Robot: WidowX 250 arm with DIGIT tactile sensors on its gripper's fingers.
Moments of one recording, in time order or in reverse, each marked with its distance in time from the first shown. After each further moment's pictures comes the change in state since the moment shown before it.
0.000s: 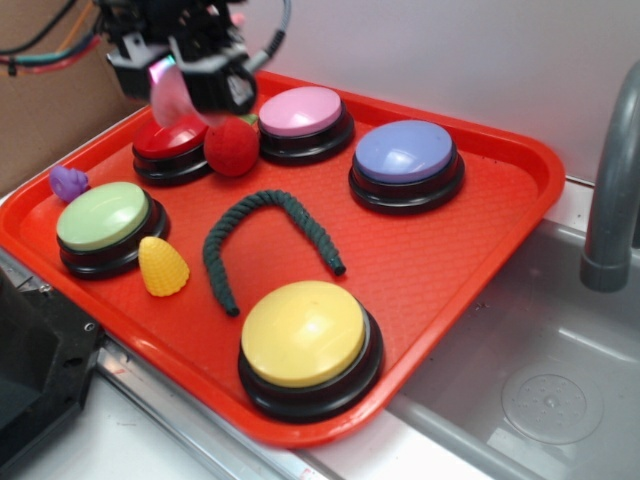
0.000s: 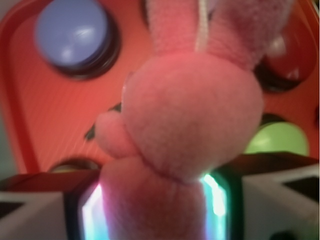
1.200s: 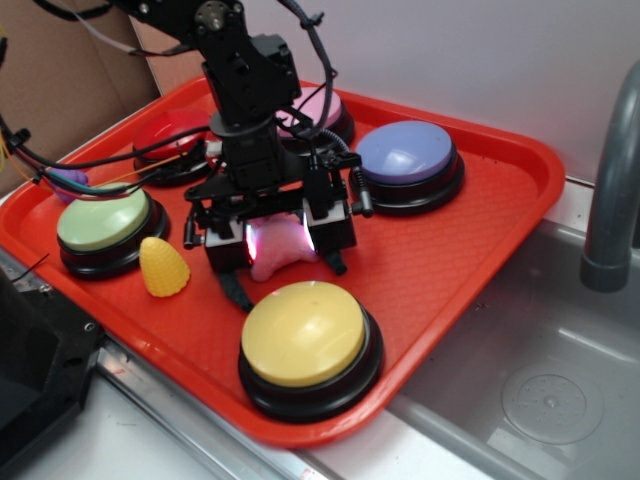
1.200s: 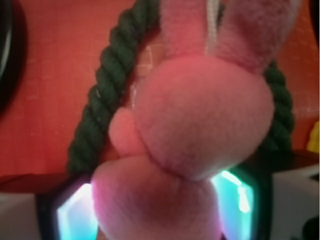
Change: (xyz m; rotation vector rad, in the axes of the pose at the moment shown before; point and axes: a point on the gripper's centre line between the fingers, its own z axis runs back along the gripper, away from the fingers) arm 0.020 -0.024 -0.142 0.027 -0.115 0.754
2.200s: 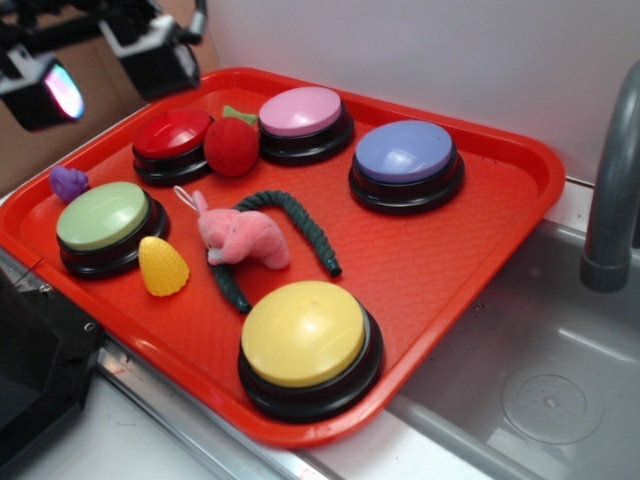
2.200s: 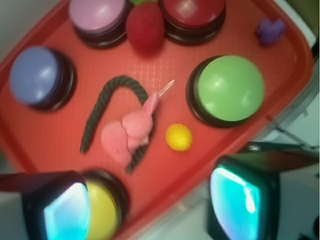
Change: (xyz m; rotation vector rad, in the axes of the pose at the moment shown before) arm -0.001 0.053 0.124 -0.094 -0.011 -0.095
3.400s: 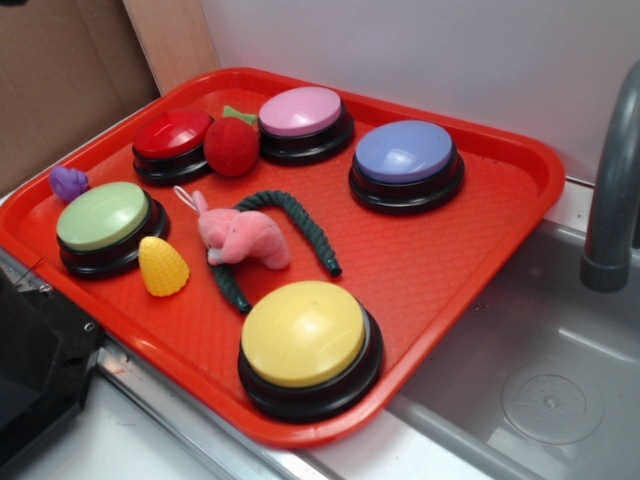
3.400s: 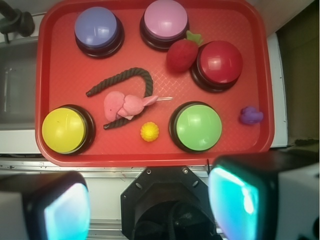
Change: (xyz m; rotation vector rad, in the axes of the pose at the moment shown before) arm -0.003 0.032 0.098 0.067 0.045 -0.772
